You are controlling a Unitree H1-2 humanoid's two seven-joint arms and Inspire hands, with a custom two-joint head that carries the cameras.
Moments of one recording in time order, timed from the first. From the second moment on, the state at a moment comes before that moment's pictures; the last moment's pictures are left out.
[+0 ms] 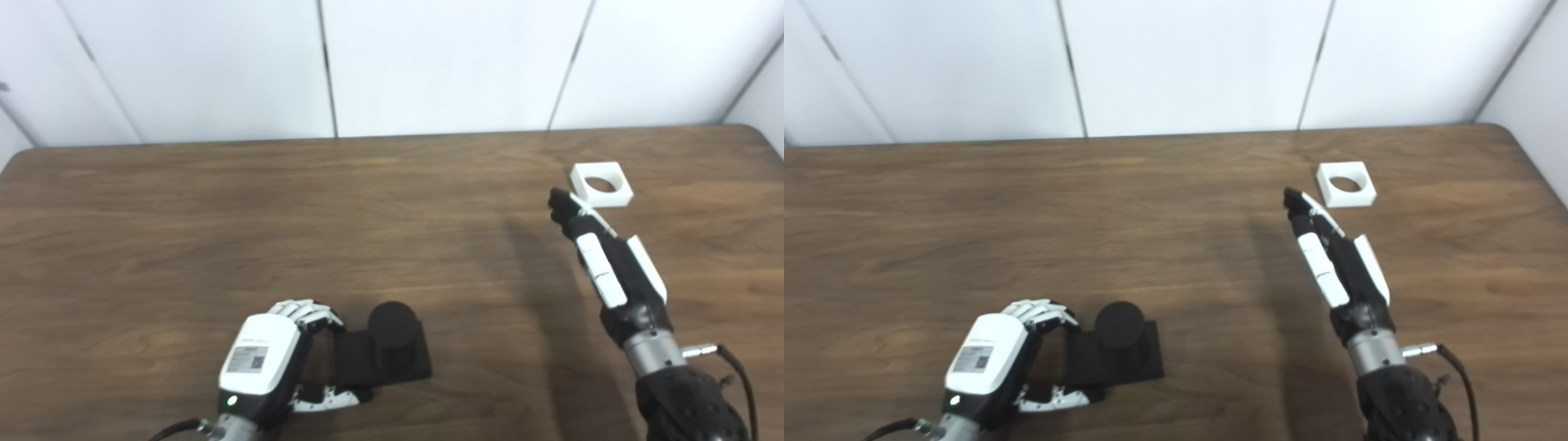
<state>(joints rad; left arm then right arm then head) 0.20 0.29 -0.40 -0.35 1.03 0.04 -0.03 0.18 -0.14 -0.11 -0.60 -0.19 0.36 0.12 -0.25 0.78</state>
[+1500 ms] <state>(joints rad) 0.22 0.30 -0.37 -0.37 1.03 0.04 -0.04 -0.50 -0.67 0.26 0.17 -0.70 0.37 0.41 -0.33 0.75</state>
